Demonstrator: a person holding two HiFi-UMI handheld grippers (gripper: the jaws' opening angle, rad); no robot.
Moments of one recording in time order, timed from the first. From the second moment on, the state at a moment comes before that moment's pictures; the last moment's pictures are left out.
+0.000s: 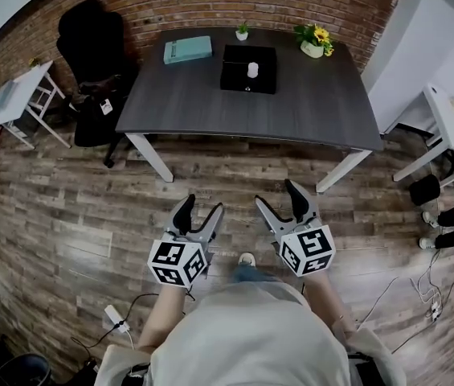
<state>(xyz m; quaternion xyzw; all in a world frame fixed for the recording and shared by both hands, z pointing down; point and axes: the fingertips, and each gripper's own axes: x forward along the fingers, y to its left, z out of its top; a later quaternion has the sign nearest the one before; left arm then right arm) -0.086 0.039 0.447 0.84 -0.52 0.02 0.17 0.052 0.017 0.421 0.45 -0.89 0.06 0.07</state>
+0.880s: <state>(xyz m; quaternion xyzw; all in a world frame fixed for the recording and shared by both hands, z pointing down) -0.058 -0.095 0.456 0.81 -0.55 0.00 0.19 0.092 -0.124 0.426 0.44 -0.89 0.07 0.06</state>
